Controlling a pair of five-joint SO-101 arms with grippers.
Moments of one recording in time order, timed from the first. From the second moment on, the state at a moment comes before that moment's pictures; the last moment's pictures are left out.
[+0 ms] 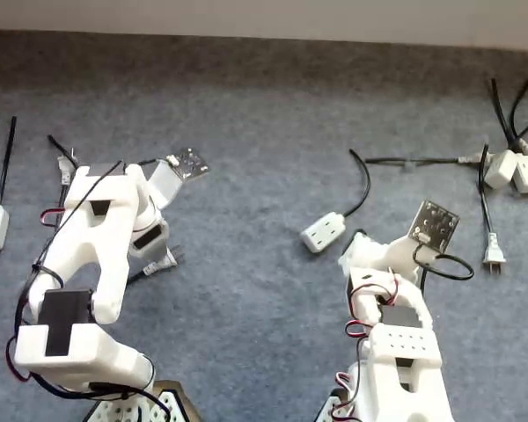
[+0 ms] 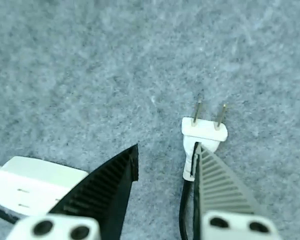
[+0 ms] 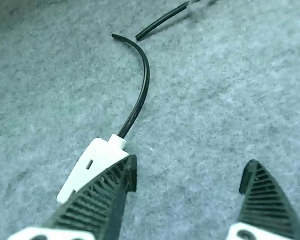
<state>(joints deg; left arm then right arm) -9.5 2.5 28.7 64.4 -46.0 0.0 -54.9 87.3 14.3 -21.9</state>
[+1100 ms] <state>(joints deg) -1.8 1.2 33.5 66.2 -45.6 -0.1 -54.9 87.3 14.3 -21.9</state>
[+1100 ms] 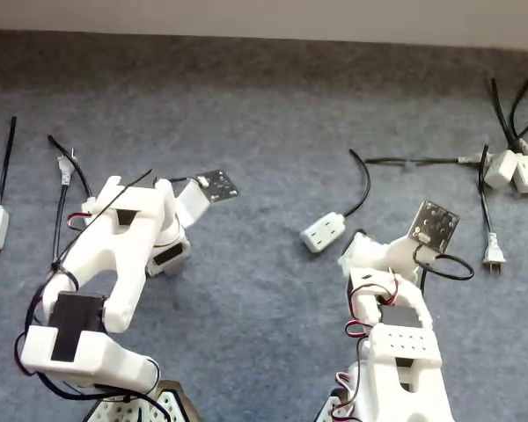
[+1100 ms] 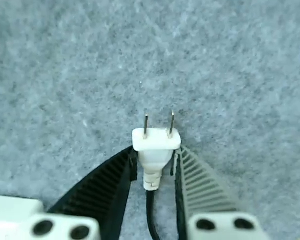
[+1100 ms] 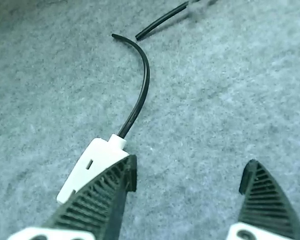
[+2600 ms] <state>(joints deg) -7.8 1.0 31.3 58.1 -51.4 -0.1 -54.9 87.3 14.3 -21.9</state>
